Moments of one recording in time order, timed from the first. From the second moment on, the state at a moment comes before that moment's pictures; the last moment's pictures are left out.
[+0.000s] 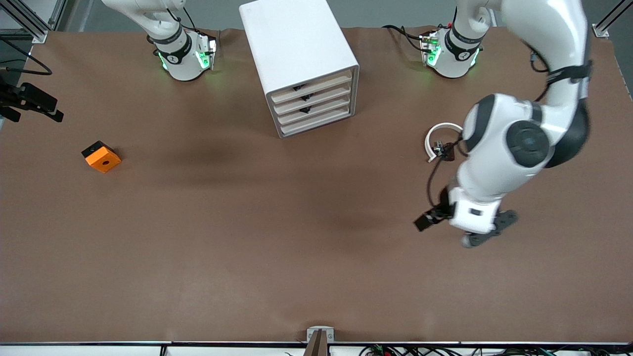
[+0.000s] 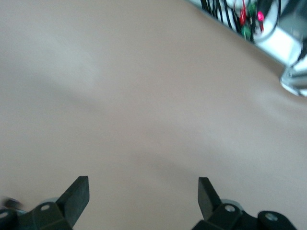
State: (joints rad) left arm -0.33 0.44 0.05 -1.39 -0.06 1.97 -0.76; right arm -0.05 -0.10 -0.06 -1.67 0.02 1.54 -0.08
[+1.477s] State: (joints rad) left arm -0.04 0.01 -0.09 -1.50 -0.01 1.51 -0.10; right arm -0.05 -0.18 -0.06 -1.75 0.02 1.61 -0.09
